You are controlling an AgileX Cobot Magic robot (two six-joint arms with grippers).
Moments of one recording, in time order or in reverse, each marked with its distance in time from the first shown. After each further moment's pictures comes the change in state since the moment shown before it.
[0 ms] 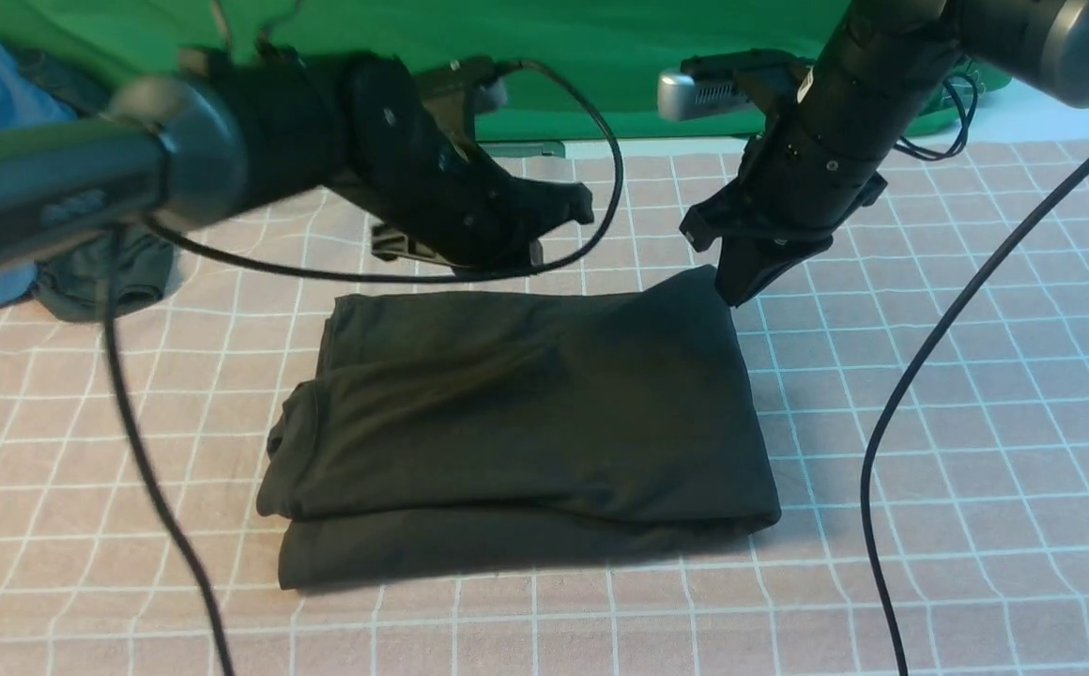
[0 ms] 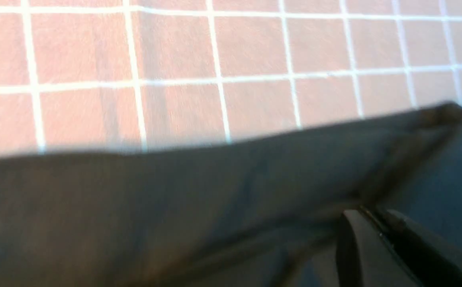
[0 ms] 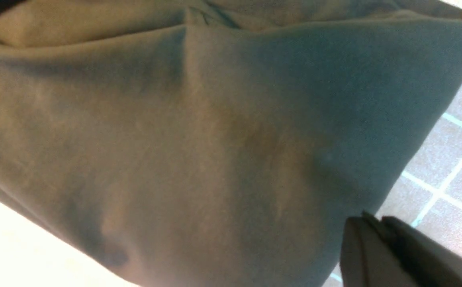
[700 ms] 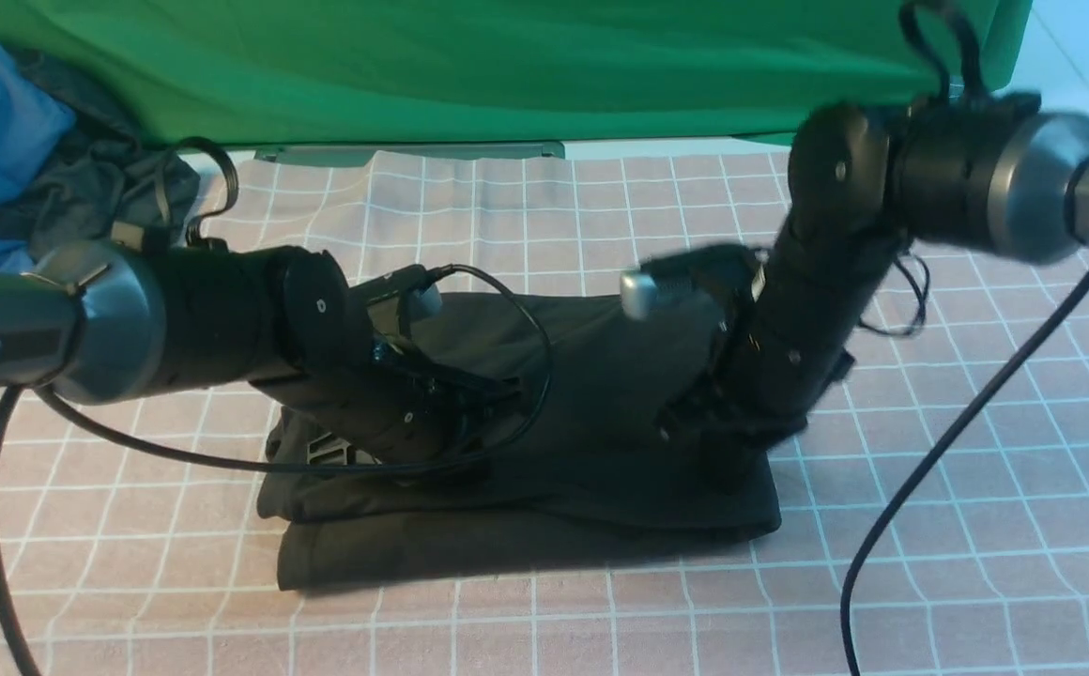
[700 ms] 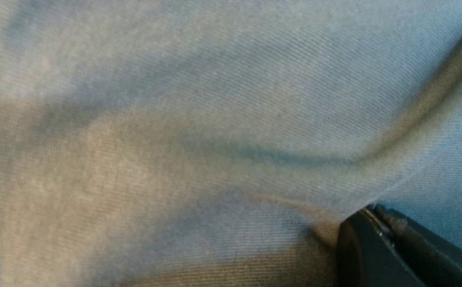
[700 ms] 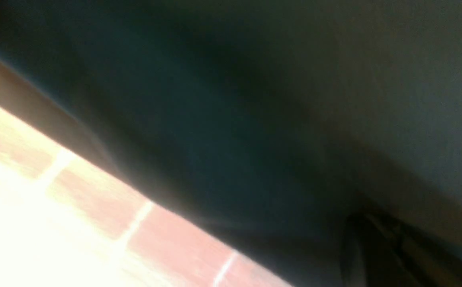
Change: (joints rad) right arm 0.112 -0.064 0.451 0.023 -0.182 0.004; left arm 0.000 -0.112 0.469 -0.184 -0.120 0.002
